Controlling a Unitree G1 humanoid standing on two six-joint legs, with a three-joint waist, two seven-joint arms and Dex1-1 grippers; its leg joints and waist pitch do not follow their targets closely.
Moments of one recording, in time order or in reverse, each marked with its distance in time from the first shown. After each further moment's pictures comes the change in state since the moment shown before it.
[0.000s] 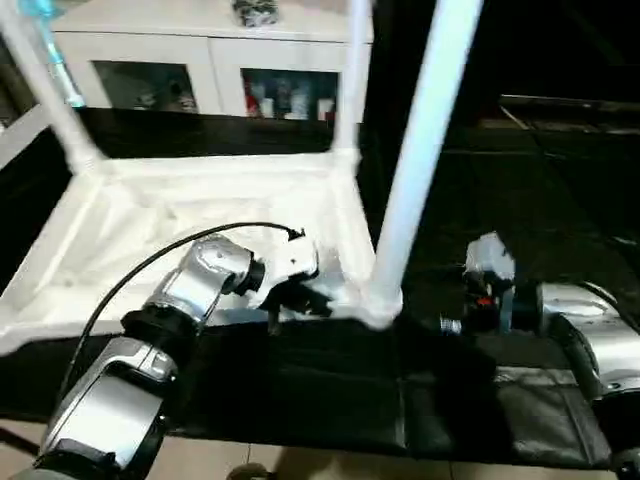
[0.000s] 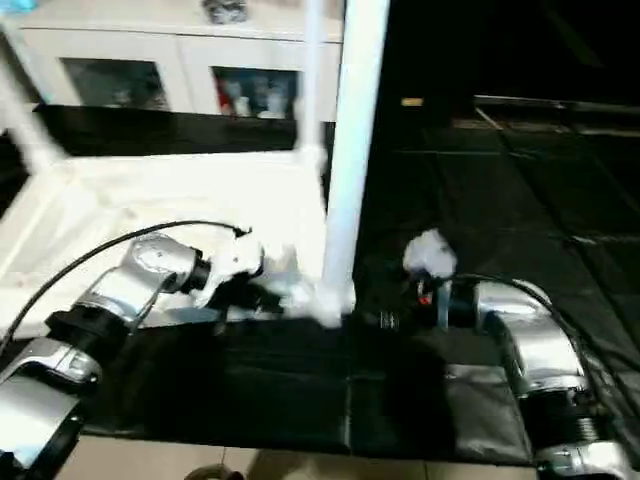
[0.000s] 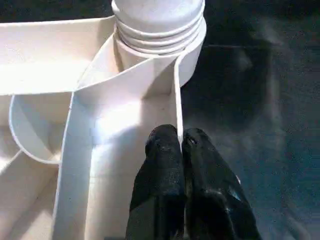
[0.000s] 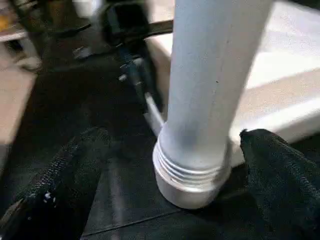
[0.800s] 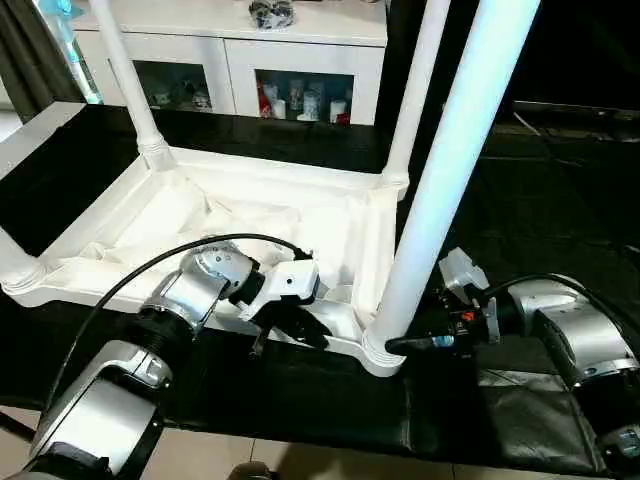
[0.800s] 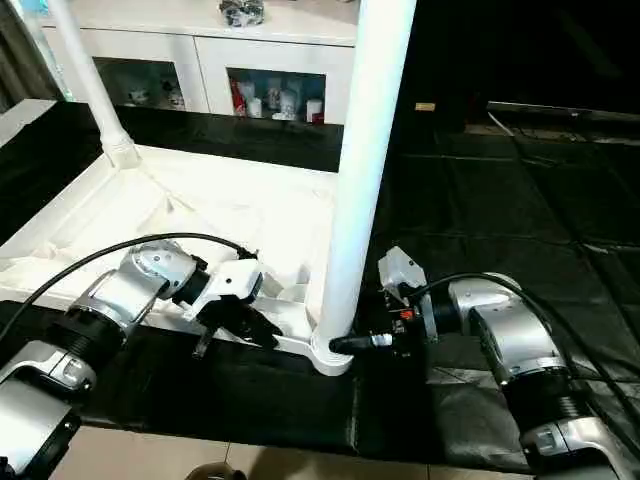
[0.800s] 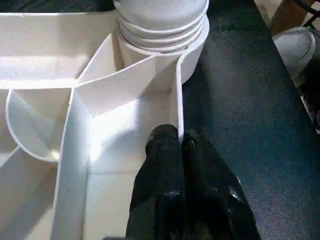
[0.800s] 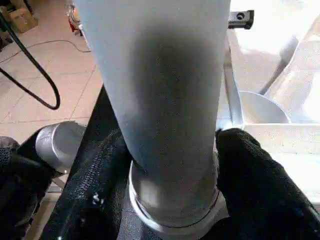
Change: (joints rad) left arm 0.014 0.016 -0.048 -0.044 -0.009 -0.054 -0.157; right arm -0.078 0.017 0.098 0.077 0.002 0.033 0.166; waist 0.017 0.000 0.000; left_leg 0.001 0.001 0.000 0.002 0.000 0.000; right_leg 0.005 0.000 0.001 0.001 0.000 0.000
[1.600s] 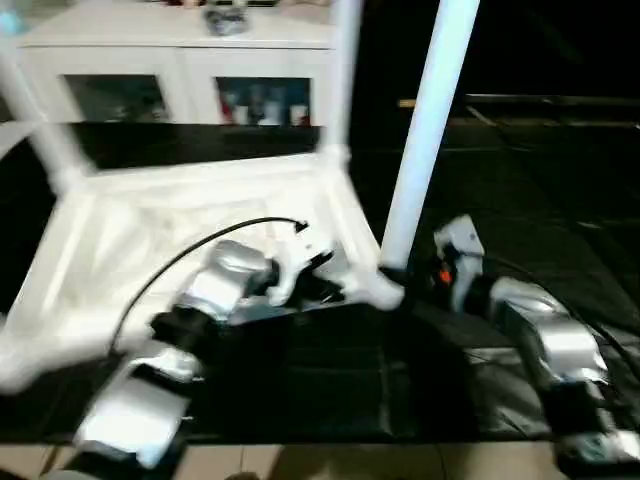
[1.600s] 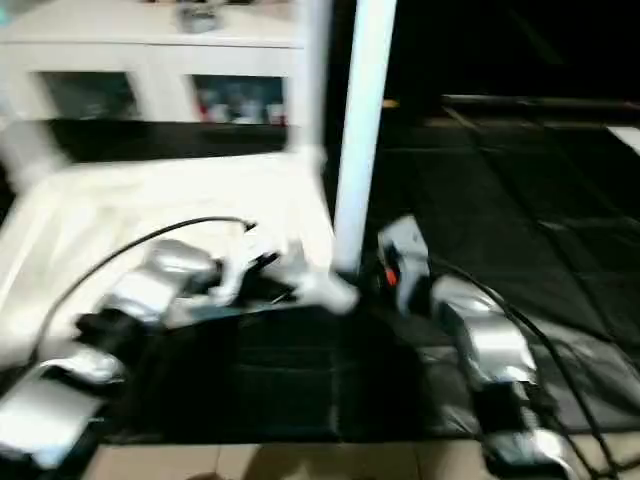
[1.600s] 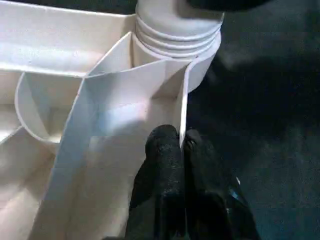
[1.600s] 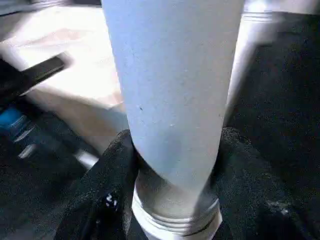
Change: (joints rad) left arm -0.032 -0.223 0.181 0.045 0.000 0.415 0.571; right arm -0.012 0.273 -0.205 -0.005 -0.113 0.149 -0.784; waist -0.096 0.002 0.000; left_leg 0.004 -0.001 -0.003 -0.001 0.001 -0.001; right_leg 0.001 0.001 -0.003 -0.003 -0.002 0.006
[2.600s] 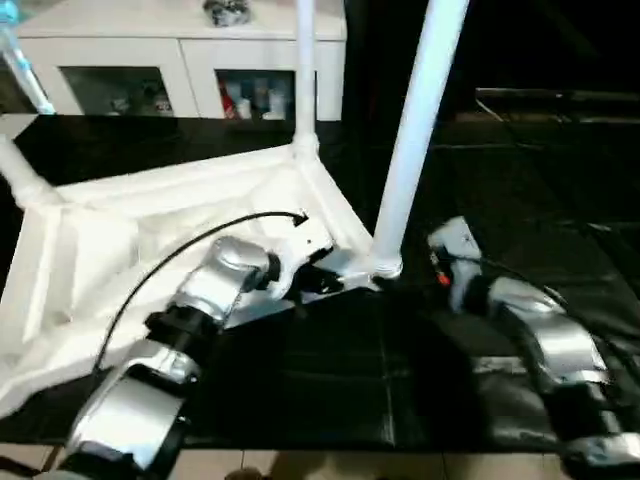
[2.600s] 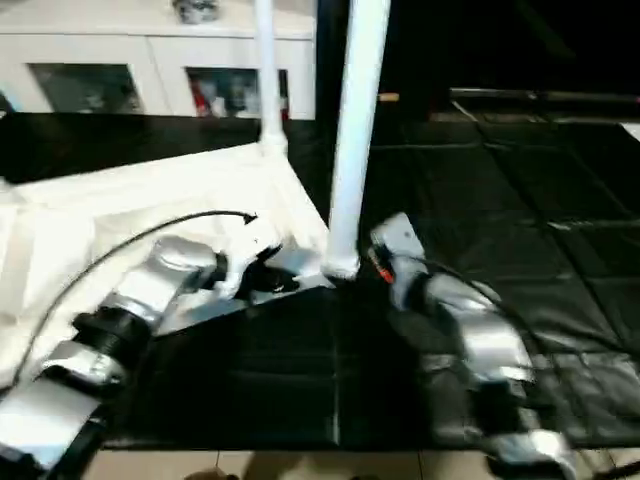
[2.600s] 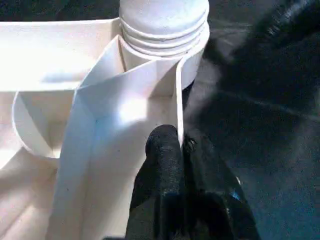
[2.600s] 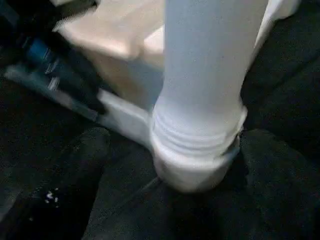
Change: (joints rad) left arm 0.014 0.134 -0.063 -0.054 0.013 -0.122 -0.144; right arm 0.063 -0.133 0.072 -0.038 -0.007 -0.063 0.227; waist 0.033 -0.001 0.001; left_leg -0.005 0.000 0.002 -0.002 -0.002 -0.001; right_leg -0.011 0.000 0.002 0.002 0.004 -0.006
